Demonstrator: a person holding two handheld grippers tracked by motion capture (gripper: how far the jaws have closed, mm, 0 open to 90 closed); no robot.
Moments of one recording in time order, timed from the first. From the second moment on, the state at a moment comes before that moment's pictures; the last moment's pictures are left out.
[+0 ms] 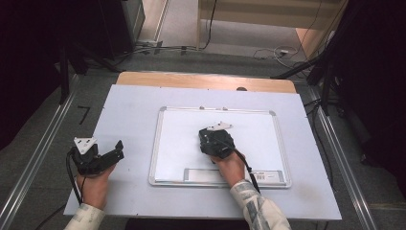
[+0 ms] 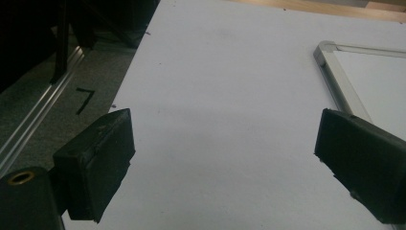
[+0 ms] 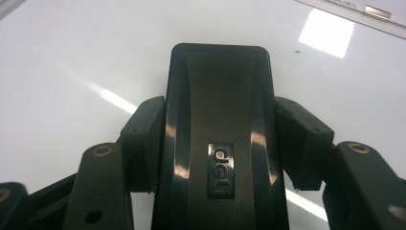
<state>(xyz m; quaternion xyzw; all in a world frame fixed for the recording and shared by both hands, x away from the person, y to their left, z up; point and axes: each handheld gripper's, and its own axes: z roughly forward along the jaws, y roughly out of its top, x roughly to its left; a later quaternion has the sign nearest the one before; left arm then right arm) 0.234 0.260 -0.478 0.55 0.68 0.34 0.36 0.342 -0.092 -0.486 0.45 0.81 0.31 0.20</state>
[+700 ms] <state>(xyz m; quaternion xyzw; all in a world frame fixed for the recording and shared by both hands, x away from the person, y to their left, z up) 0.233 0.260 -0.480 0.55 0.68 0.34 0.36 0.387 -0.156 -0.484 0.53 0.76 0.29 0.23</state>
